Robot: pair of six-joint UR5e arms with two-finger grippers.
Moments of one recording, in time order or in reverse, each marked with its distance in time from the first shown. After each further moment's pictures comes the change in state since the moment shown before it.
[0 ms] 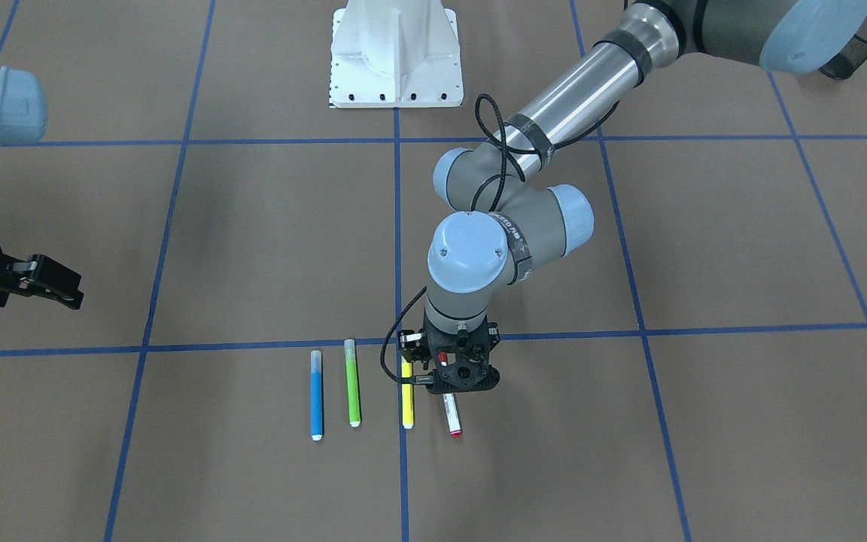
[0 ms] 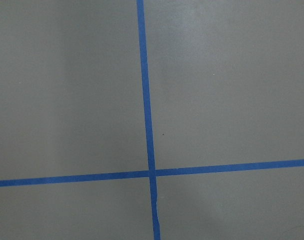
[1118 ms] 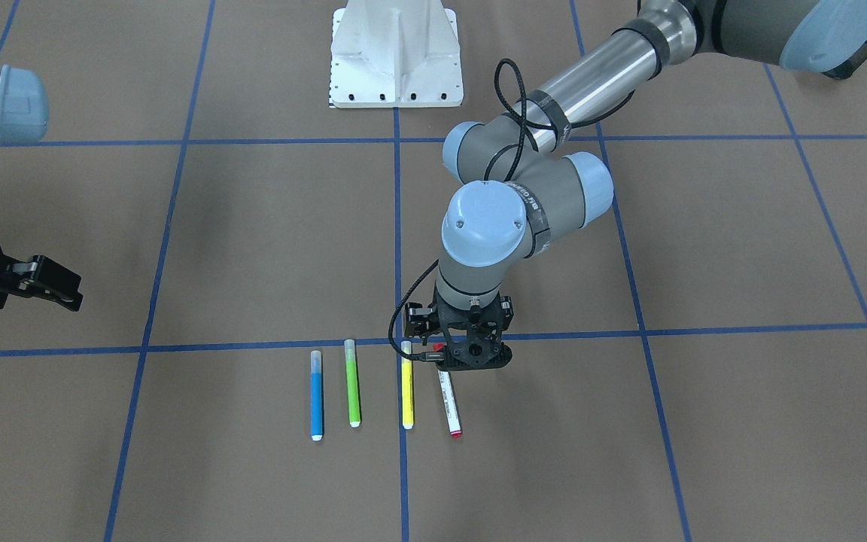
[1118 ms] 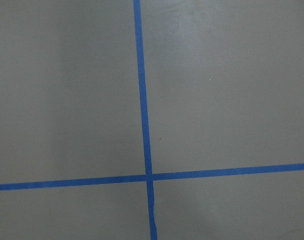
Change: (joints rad) left arm -0.004 0.065 -0.153 0.094 -0.039 0.008; right arm -0.002 0.003 0.003 0.001 -0.006 0.002
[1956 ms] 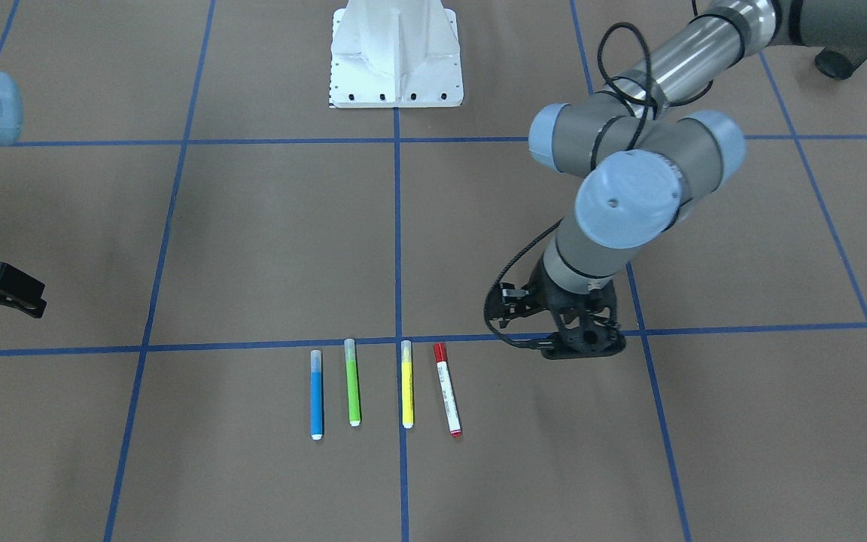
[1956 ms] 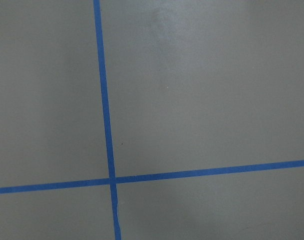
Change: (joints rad) left arm -0.114 0.144 -0.261 0.194 -0.126 0.121; right arm 0.024 -0.007 -0.008 -0.025 -0.050 -0.026
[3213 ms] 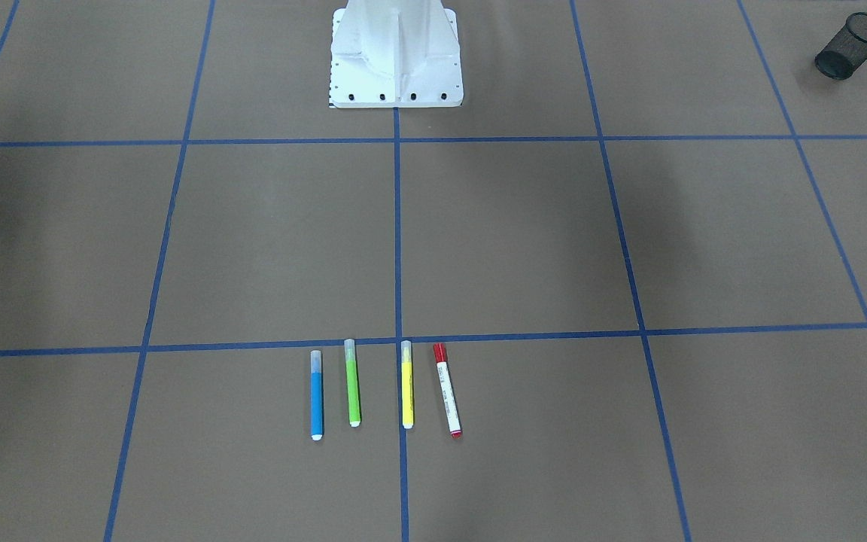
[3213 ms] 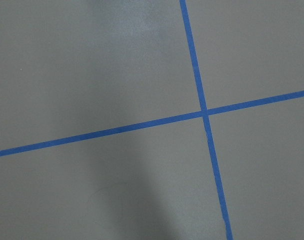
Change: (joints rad) left arm -0.608 0.596 -0.258 -0.017 -0.098 0.857; right arm 0.296 -0.298 0.121 -0.026 0.132 -0.324
